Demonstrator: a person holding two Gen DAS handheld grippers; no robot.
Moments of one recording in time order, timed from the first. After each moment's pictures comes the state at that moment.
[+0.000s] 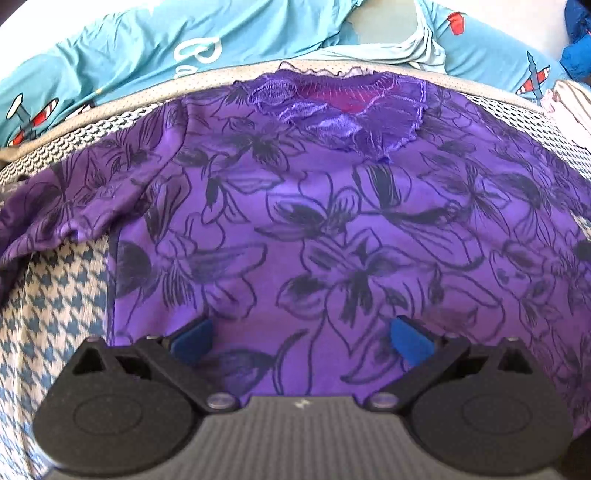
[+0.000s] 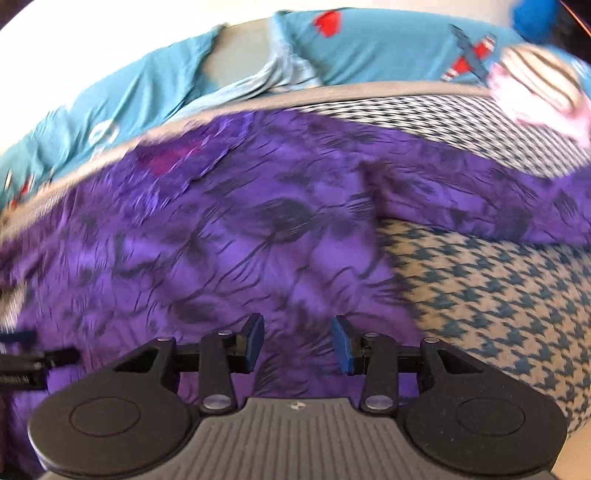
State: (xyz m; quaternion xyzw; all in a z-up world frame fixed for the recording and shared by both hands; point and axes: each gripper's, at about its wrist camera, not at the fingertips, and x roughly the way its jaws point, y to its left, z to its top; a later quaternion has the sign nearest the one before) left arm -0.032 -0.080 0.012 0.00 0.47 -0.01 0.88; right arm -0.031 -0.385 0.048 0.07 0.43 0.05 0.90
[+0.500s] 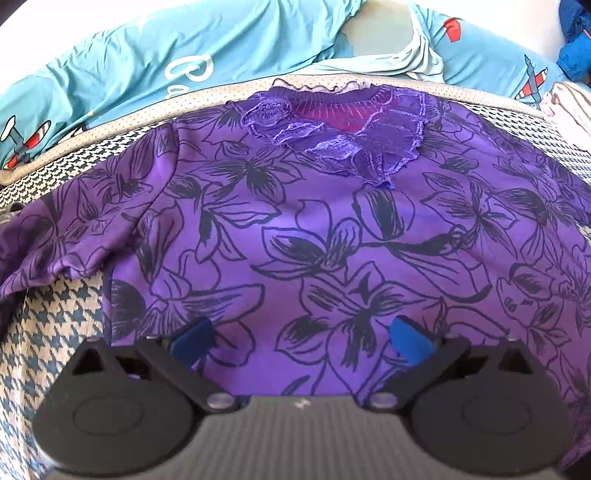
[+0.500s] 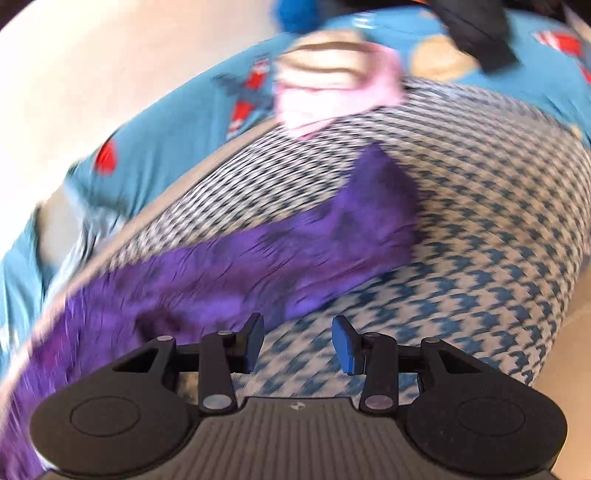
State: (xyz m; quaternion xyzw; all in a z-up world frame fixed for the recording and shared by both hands) left arm -0.016 -0.083 0.013 0.01 0.46 -0.02 0.89; right arm -0.017 -0.562 0.062 0.29 0.35 -0.15 0.88
